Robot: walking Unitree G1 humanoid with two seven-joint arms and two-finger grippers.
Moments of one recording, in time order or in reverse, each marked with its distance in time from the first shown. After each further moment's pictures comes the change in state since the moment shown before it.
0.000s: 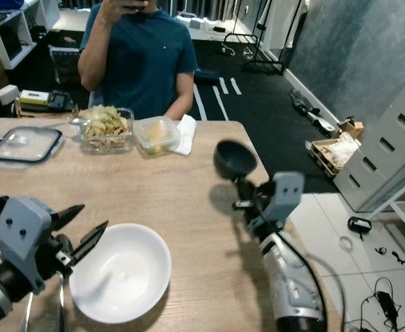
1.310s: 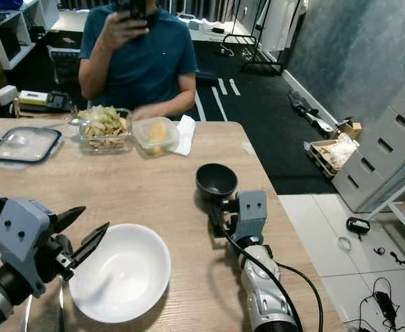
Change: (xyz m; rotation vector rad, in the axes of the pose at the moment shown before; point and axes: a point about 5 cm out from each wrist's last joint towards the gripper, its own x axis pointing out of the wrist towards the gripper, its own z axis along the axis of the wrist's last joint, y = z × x) left arm -0.004 -0.008 -0.008 -0.036 0.022 -0.014; right arm -0.008 0.023 -0.070 -0.060 0.228 -0.119
